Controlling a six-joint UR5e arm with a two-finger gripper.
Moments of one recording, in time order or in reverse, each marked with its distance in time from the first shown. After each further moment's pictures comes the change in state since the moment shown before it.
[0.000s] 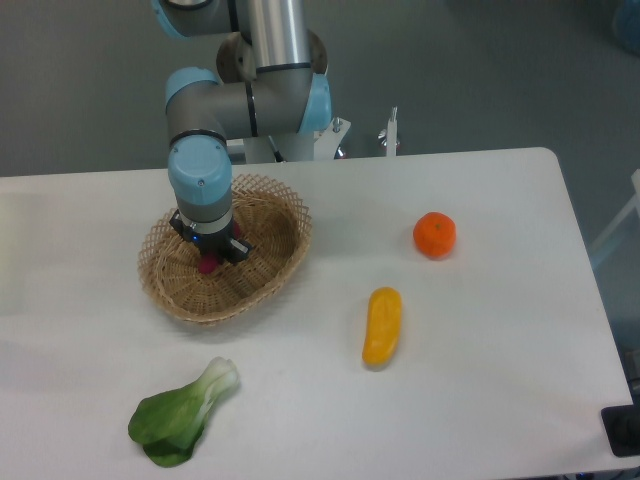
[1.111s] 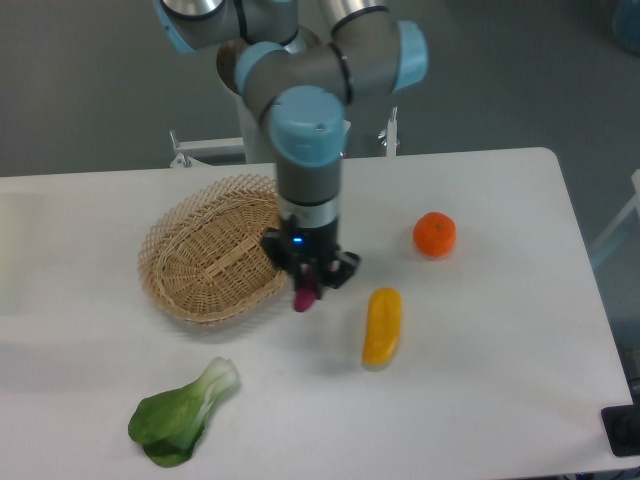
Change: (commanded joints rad) arm 0.337 -0.029 0.336 -0.009 -0.003 0.307
